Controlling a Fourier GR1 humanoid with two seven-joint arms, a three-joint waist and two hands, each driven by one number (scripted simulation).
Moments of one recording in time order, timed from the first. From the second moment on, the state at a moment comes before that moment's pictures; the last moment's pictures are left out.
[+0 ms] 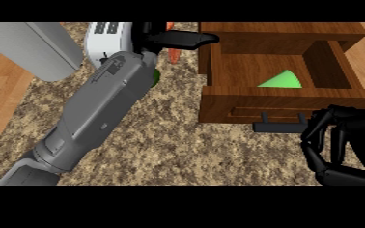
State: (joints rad) left arm -1.05 0.17 -0.42 -0.84 0.80 0.43 -0.39; right arm -0.04 -0.25 -0.08 -2.10 -0.19 0.37 0.16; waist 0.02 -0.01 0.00
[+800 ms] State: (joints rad) left arm -0.50 0.47 -0.34 -1.39 0.84 0.33 -0.31; right arm -0.08 -0.33 0.04 -1.94 0.22 0.38 0.02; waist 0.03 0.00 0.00
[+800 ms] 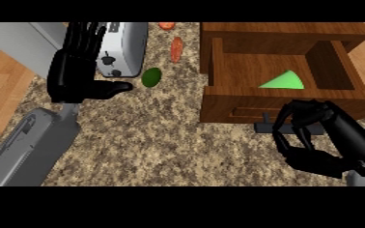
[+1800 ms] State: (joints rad) left arm -0.14 0.56 -0.14 -1.51 0.84 0.06 -0.35; right arm -0.33 -0.24 0.23 -1.24 0.79 0.11 -0.23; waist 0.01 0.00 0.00
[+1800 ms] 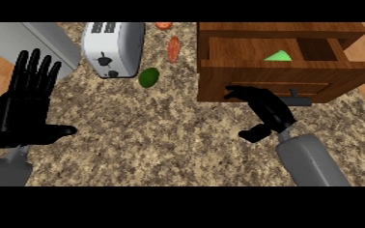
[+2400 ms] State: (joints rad) left arm -0.09 0.54 -0.06 -1.47 0.82 -0.08 -0.35; right arm -0.69 -0.19 0.08 -0.64 0.80 0.01 -0.45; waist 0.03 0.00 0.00
